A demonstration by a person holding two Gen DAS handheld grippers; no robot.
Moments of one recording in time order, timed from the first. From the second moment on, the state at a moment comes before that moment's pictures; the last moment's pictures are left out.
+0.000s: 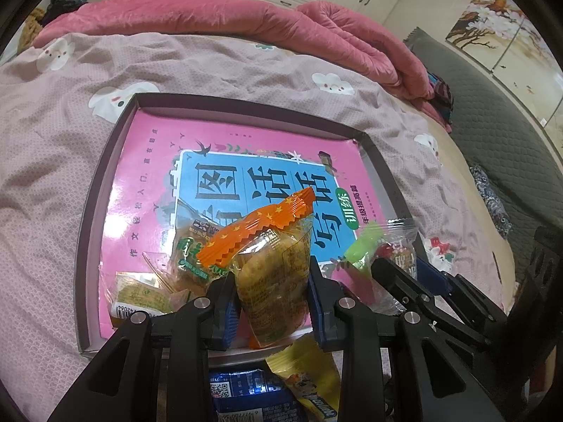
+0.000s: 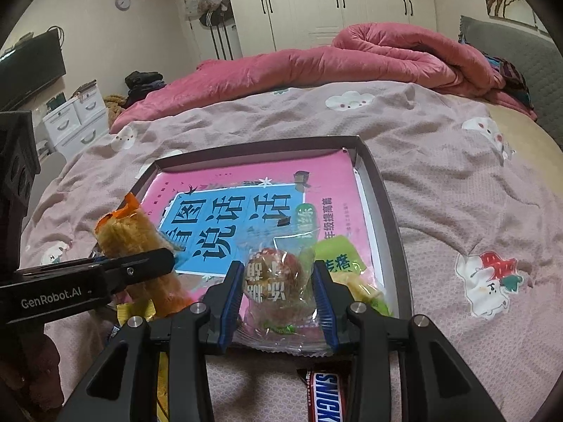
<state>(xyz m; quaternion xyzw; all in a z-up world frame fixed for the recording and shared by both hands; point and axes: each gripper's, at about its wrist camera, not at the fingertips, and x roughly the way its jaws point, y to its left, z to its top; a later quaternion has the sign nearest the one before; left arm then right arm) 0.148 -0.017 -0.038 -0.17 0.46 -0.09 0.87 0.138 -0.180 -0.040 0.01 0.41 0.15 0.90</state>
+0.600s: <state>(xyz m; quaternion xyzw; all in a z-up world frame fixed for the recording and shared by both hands) 0.148 -0.016 -0.039 -0.18 0.46 -0.09 0.87 0.131 -0.184 -0.043 0.02 0.41 0.15 0.90</state>
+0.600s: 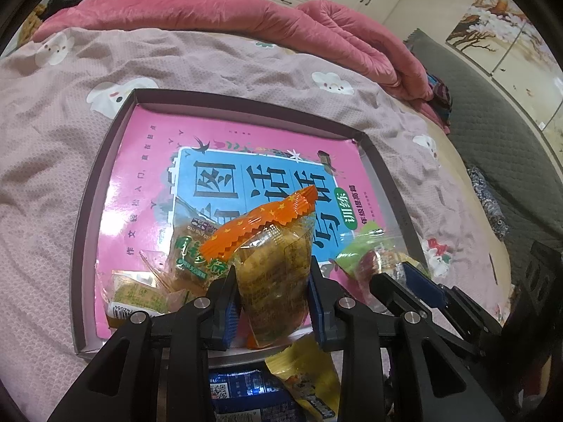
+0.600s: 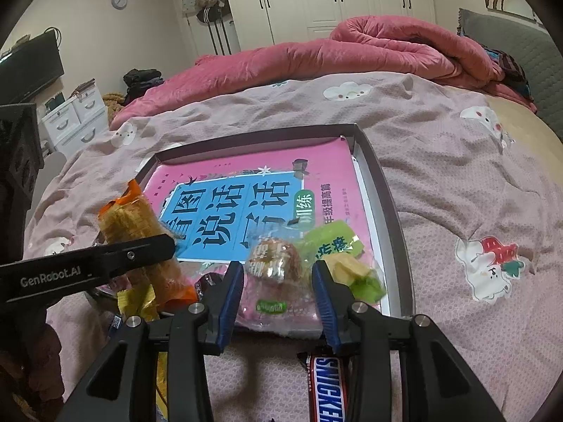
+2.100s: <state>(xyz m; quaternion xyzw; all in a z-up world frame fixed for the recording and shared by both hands) 0.143 -0.017 -0.030 -0.17 0.46 -0.09 0.87 0.115 -0.186 -0.029 0.02 0.40 0.15 0.90</state>
